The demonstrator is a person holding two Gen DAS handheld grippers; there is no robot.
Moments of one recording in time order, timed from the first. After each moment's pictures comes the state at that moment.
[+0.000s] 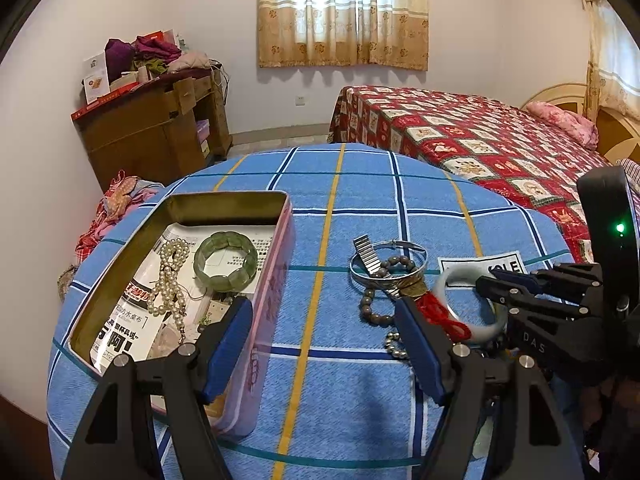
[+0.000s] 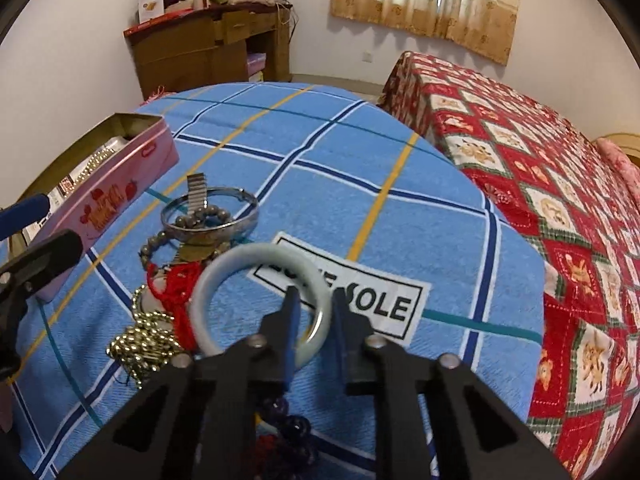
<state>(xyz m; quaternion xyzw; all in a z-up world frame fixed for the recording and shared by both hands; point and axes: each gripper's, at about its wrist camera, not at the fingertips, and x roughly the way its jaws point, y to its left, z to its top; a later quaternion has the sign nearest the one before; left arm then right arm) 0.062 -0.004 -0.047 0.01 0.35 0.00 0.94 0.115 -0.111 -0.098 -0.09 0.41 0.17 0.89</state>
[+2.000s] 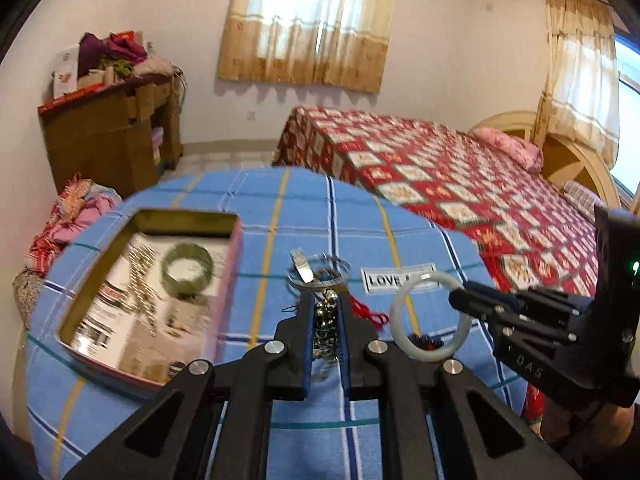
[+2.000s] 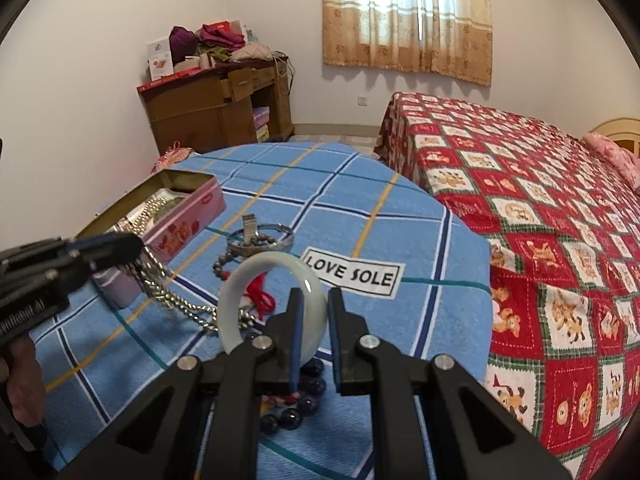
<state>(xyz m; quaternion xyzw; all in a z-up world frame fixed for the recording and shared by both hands) 0.023 0.002 -0.005 -0.05 0.31 -0.10 0.94 0.046 -0.126 -0.045 -0.04 0.33 0.19 0.92</state>
